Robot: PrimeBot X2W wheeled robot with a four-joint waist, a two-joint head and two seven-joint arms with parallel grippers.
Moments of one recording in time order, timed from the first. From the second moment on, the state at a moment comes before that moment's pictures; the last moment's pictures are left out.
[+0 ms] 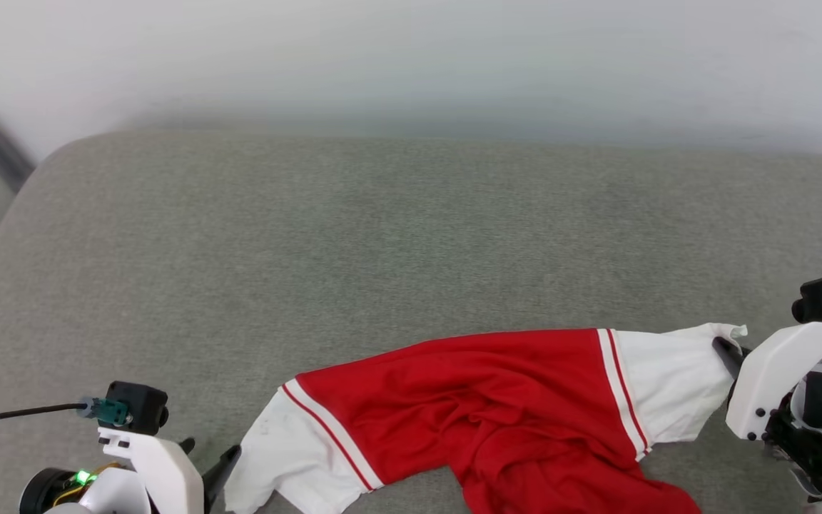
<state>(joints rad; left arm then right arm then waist) -0.15 0.73 -0.60 0.09 -0.92 0.09 0.30 -0.23 -0.14 -0.16 0.16 0.30 0.13 0.68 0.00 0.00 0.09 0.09</state>
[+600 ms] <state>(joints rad) -0.25 0.72 -0.67 0.26 -1.00 -0.05 0.54 -0.21 -0.10 -0.13 0.08 0.31 0.13 0.69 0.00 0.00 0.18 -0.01</state>
